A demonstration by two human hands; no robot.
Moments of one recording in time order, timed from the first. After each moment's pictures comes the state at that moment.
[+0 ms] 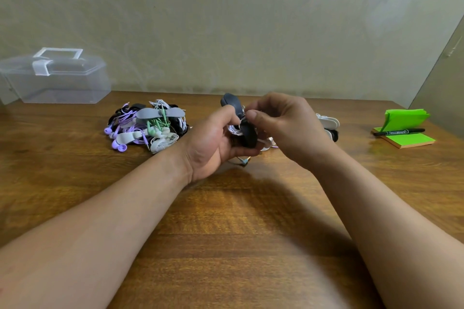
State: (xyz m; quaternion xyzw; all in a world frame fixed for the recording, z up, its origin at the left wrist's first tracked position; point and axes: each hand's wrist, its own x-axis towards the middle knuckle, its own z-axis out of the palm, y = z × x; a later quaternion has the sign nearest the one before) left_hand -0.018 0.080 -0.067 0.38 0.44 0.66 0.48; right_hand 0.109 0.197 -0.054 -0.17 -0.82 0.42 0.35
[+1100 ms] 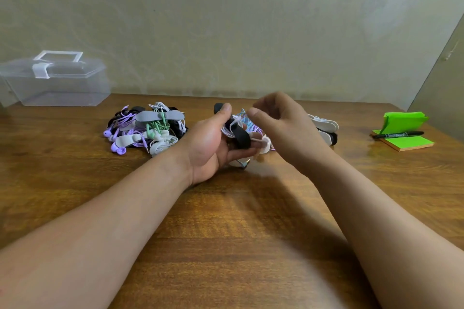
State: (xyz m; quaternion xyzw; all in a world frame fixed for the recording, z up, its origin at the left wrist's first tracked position) left_hand -0.021 0.086 -0.070 0.29 0.46 0.67 0.50; right_hand 0.108 0.193 -0.058 -0.23 -0.80 0.41 0.37
